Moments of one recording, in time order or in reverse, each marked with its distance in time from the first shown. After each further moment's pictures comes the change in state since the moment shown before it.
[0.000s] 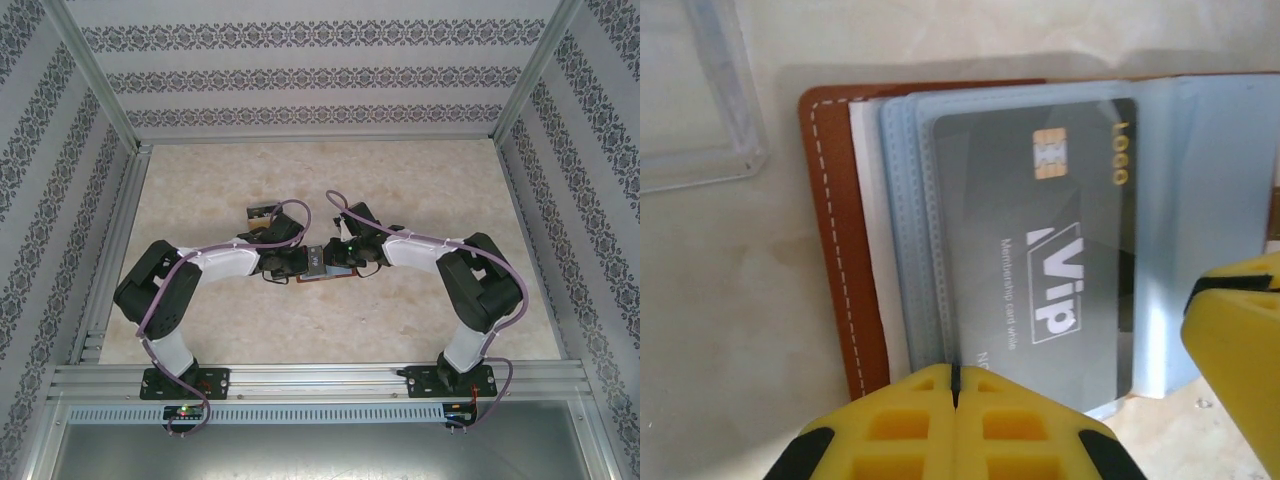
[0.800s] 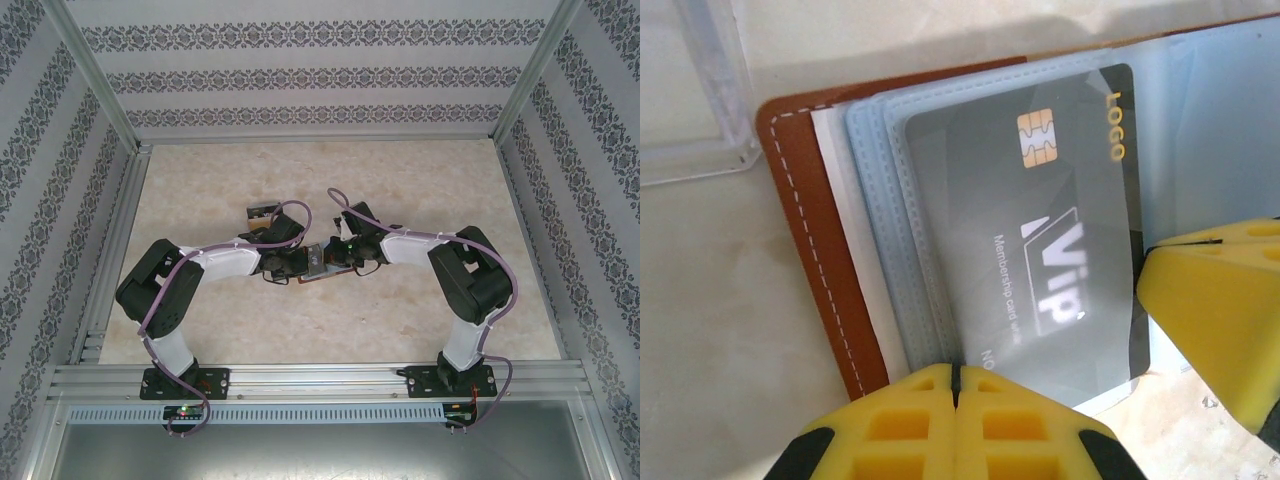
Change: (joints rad) left arm 0.000 0.005 0.000 0.000 0.008 0.000; right arm -0.028 0.061 0.003 0.062 -0.069 0.038
